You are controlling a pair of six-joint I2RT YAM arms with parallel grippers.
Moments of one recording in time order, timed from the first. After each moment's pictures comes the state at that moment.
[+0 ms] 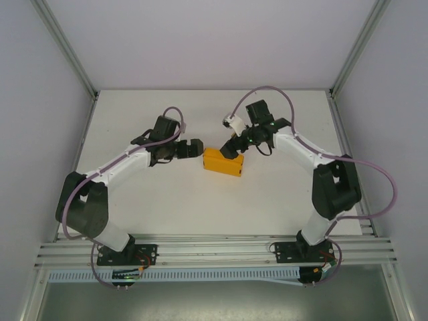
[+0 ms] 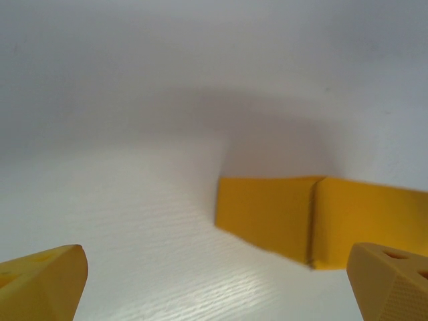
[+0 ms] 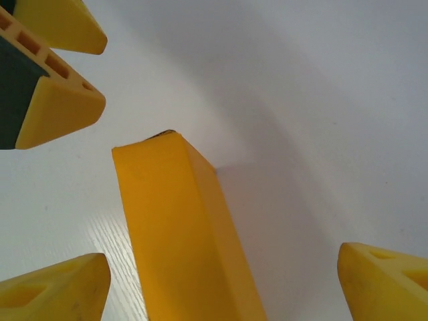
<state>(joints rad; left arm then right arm) -0.45 1.55 1.04 -0.41 0.22 -0.52 0.47 1.73 1.34 -0.58 -0.51 -0.38</state>
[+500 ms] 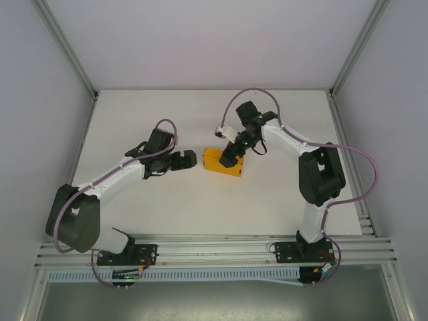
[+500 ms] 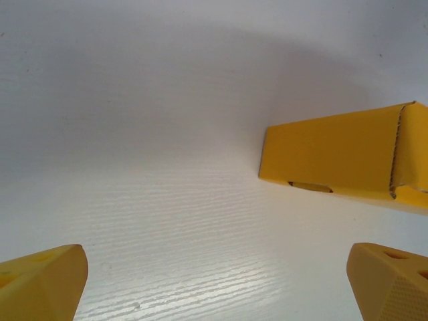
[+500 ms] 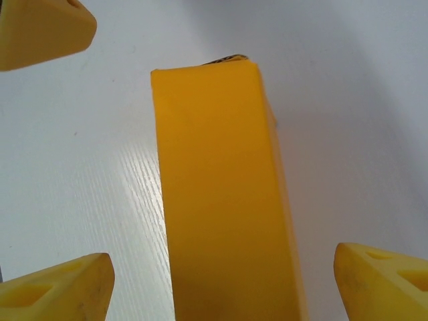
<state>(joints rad) -0.45 1.43 0.89 -0.41 0.17 -0.58 0.51 1.88 1.47 -0.84 -0.57 -0.58</state>
